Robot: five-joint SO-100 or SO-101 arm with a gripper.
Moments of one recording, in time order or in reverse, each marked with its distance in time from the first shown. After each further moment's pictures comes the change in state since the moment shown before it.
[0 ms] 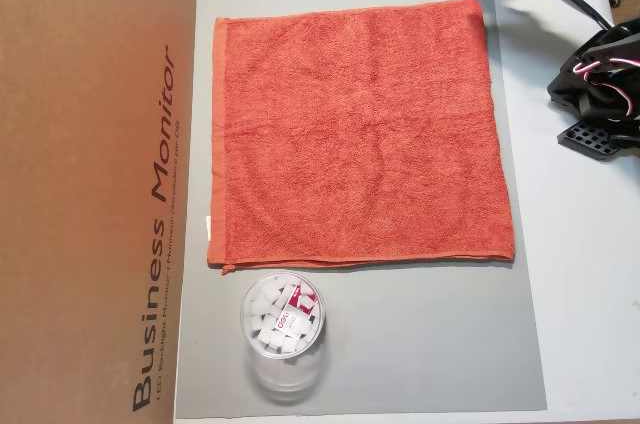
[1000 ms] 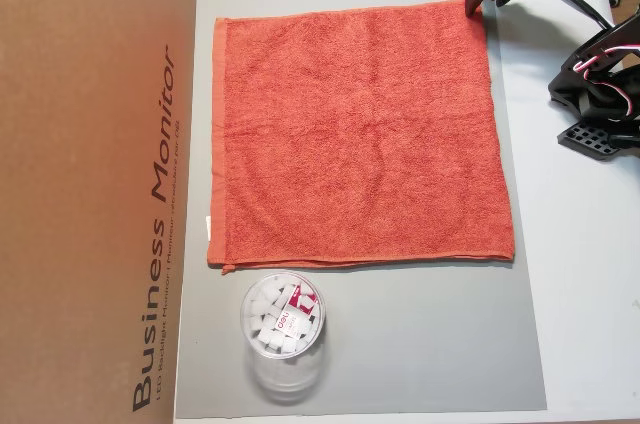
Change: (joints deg) arm 2.5 -15.5 -0.1 -5.0 0.0
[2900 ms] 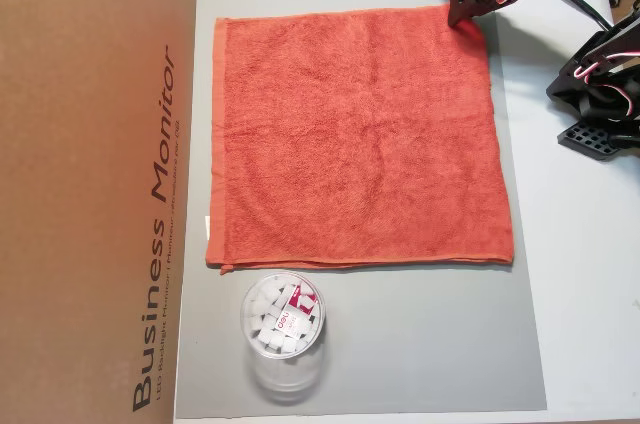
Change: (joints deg) arm -8.1 2.9 6.3 -8.7 0.0
